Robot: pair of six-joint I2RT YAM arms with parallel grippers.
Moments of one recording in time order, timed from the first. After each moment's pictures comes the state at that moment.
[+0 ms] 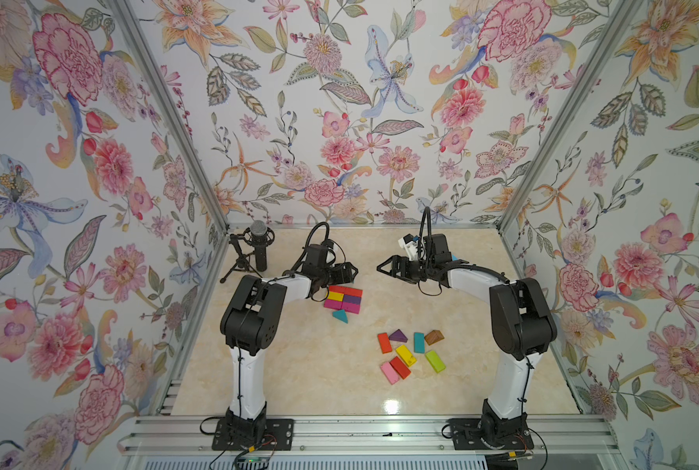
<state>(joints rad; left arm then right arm) -0.36 2.06 1.24 0.15 0.37 -0.48 0.30 1.92 1.28 -0.09 -0.72 0.44</state>
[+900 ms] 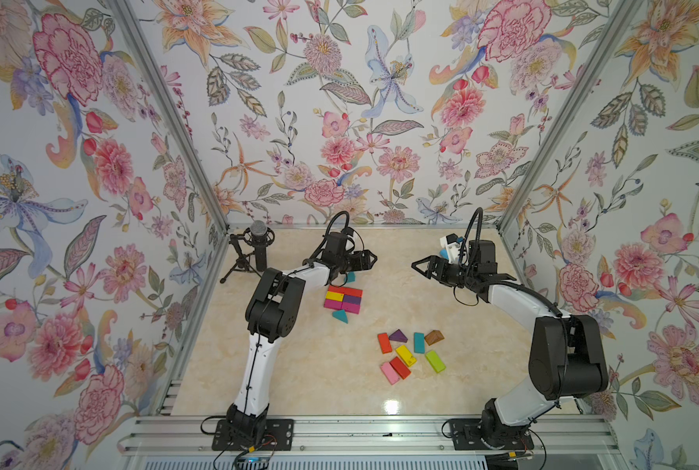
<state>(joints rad) -0.43 2.28 1.59 0.10 0.39 -0.48 0.10 1.61 1.03 -0.08 -0.73 0.41</state>
